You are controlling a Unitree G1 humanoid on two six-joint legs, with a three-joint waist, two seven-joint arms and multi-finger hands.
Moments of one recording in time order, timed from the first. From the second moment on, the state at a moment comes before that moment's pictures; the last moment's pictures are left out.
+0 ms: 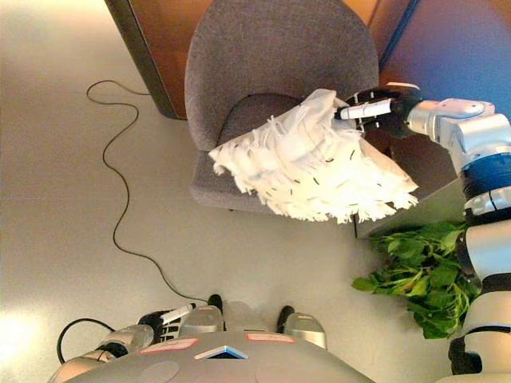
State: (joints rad) left arm 0.03 0.32 -0.17 1.23 -0.19 0.15 -0.09; right arm -0.97 -0.90 0.51 0.83 0.55 0.45 0.55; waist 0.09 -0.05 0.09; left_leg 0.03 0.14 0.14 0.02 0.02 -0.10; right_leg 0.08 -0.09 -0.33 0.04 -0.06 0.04
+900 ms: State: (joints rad) left arm 0.05 0.37 -0.12 1.20 -0.20 -0.02 -0.13; right arm -1.36 -0.91 0.57 1.24 0.53 0.40 0.40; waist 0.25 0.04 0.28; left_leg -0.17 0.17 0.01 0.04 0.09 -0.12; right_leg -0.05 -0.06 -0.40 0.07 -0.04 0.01
